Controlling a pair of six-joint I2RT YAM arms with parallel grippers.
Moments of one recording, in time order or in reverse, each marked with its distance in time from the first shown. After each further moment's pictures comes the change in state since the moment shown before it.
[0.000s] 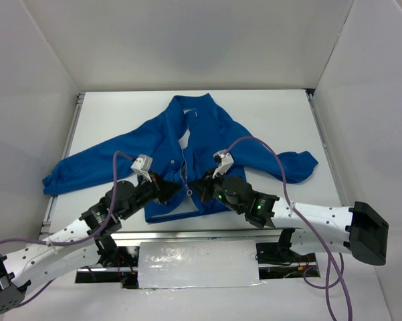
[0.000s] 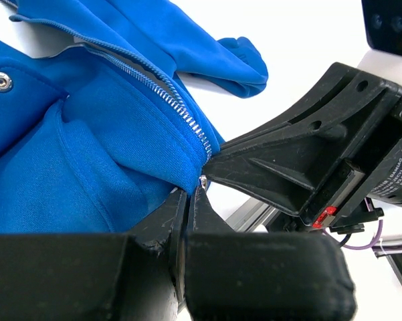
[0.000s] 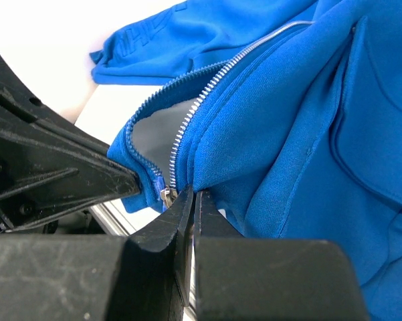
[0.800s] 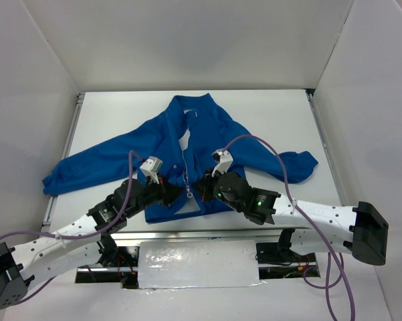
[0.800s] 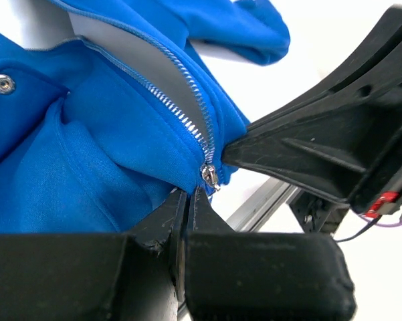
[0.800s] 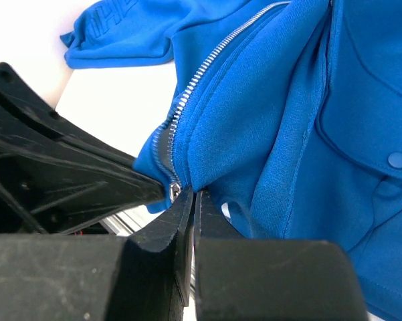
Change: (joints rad) left arm 0.004 0.087 -0.009 0.019 0.044 0.055; right arm 0.000 0.003 0.097 -0.228 0.016 0.058
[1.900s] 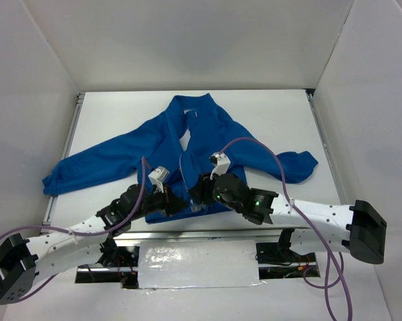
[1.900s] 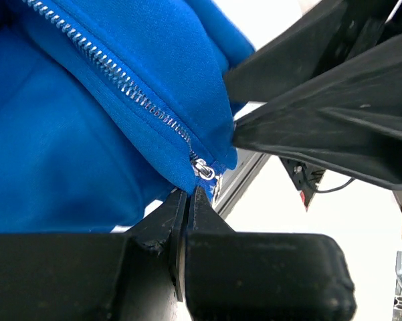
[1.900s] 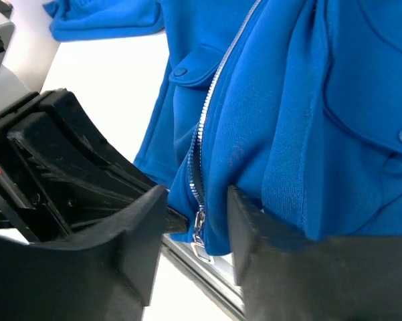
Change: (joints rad) left arm 0.019 0.097 -0.136 0.168 0.211 -0.049; right arm 0.000 0.023 -0.004 -0.050 -0.045 0.027
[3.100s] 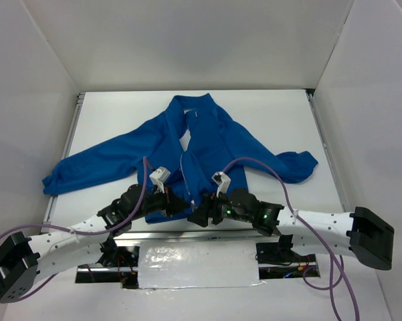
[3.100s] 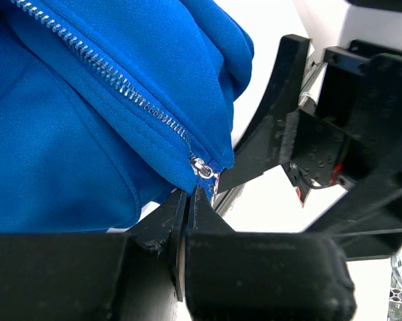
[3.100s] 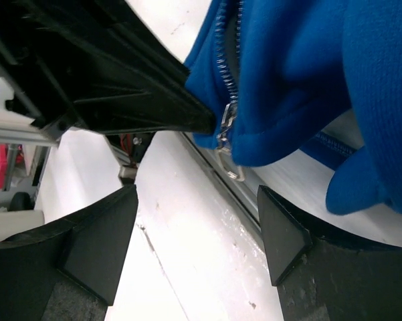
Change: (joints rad) left arm 0.000 0.025 -0.011 0.039 0.028 -0.006; right arm -0.005 -0.124 -0.295 0.228 -0.356 0.140
